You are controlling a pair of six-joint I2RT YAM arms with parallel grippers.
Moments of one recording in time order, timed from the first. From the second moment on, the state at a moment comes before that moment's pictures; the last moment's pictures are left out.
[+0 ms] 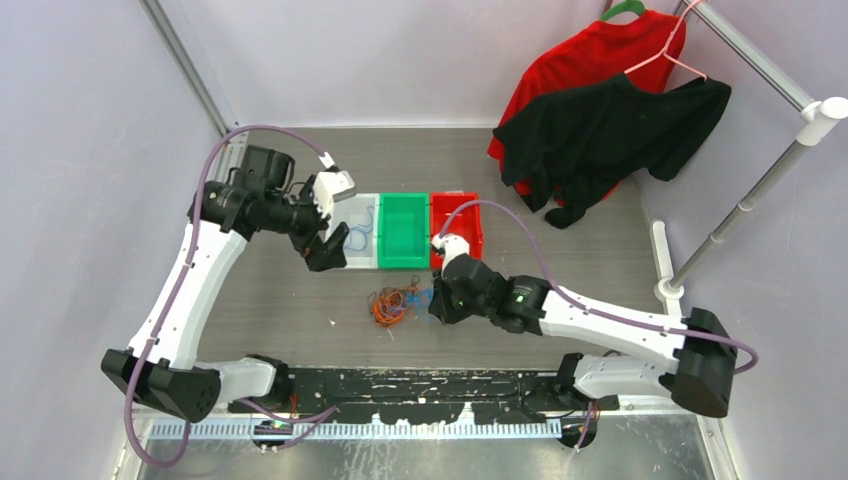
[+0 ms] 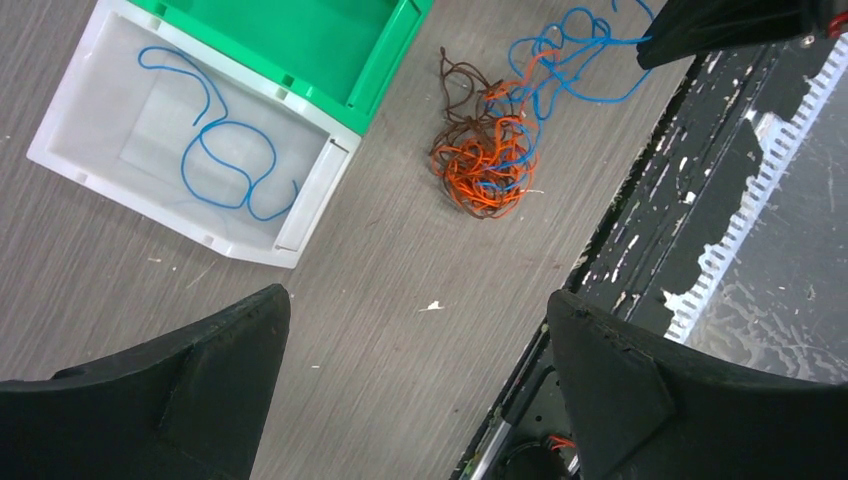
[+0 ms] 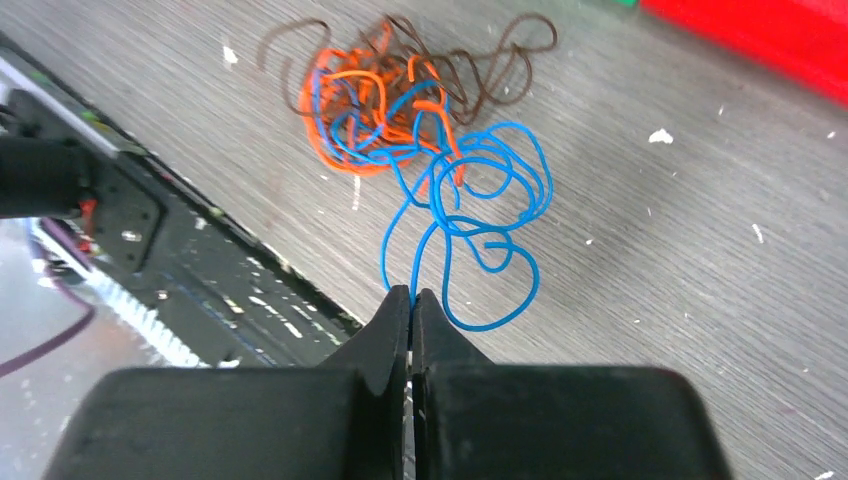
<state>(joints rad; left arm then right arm) -0.29 1.25 1.46 -1.21 0.56 0.58 1.07 1.18 0.77 -0.37 0.12 0.61</state>
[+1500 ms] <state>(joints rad) -0.38 0.92 1.20 -0.83 0.87 0.39 1.04 1.31 1.45 -0.38 -0.30 0.54</state>
